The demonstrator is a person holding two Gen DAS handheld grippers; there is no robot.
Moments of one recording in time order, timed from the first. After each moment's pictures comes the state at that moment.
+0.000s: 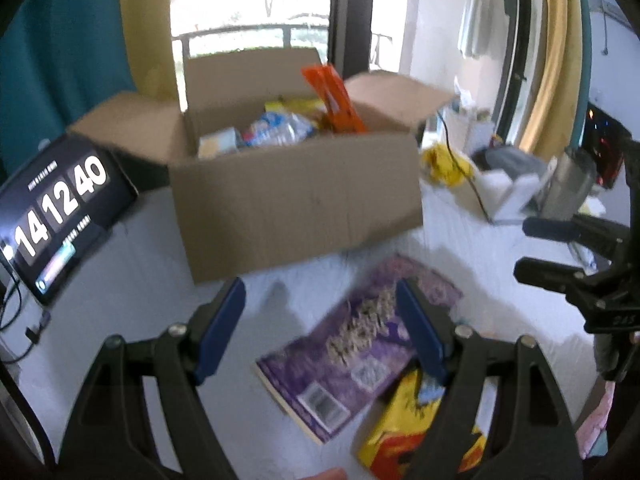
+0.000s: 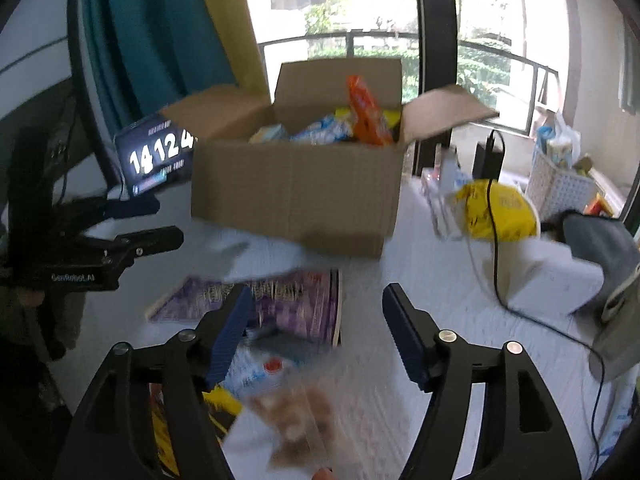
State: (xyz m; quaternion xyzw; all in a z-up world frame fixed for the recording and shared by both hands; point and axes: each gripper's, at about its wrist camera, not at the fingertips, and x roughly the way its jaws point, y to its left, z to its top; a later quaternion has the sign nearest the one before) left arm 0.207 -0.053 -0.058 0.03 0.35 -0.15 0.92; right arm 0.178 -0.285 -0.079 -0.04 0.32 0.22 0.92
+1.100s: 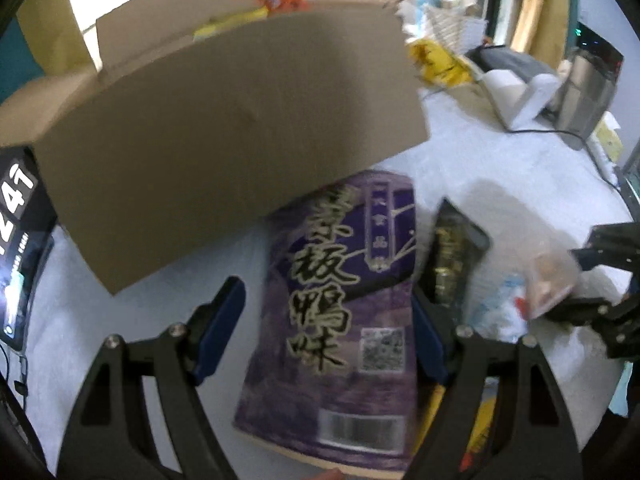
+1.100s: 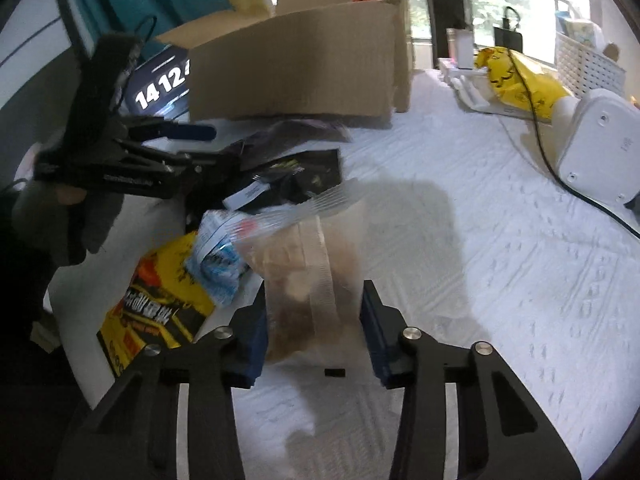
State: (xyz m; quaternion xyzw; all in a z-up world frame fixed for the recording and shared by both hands) left arm 0.274 -0.094 -0.126 0.13 0.47 -0.19 0.86; right arm 0.177 -0.314 -0.165 0.00 0.42 0.27 0.87
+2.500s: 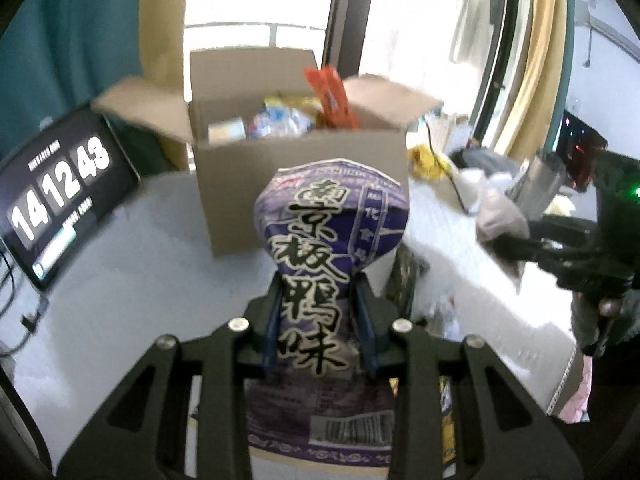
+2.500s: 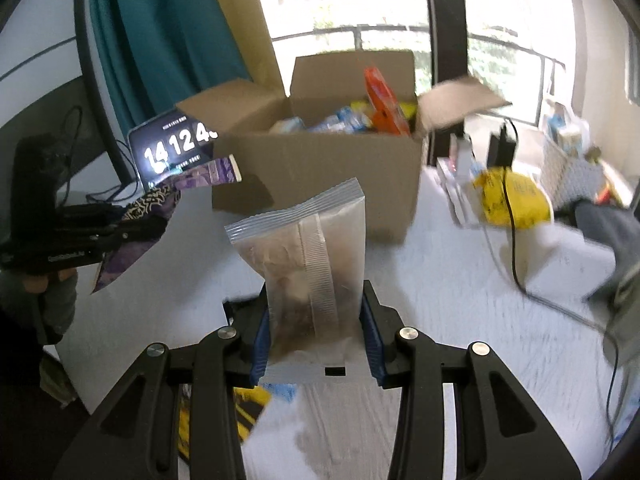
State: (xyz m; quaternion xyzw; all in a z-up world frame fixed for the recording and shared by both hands) left arm 0.184 0.003 -0.033 0.00 0.34 -0.19 0.92; right arm 0.167 -0.271 -0.071 -0.03 0.32 0.24 0.91
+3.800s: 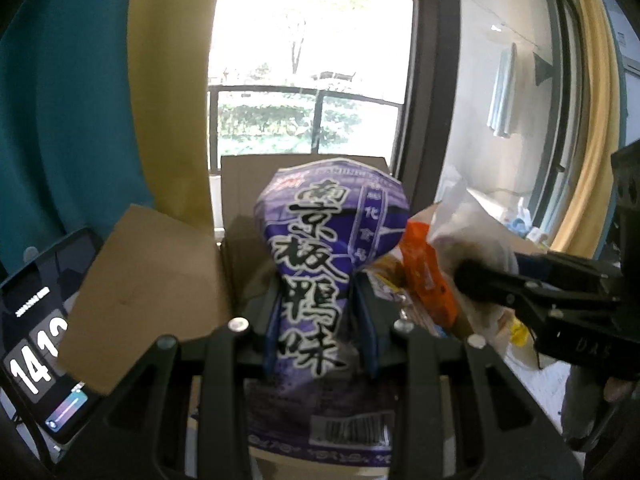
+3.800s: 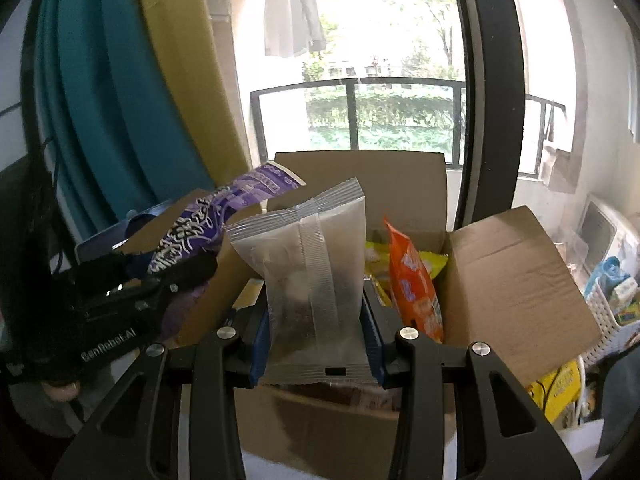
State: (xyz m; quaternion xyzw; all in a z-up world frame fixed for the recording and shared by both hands) left arm 0.372 0.002 0.020 -0.03 0.24 -0.11 0.96; right arm 0.360 -0.192 0.010 -0.01 0.24 0.22 0.94
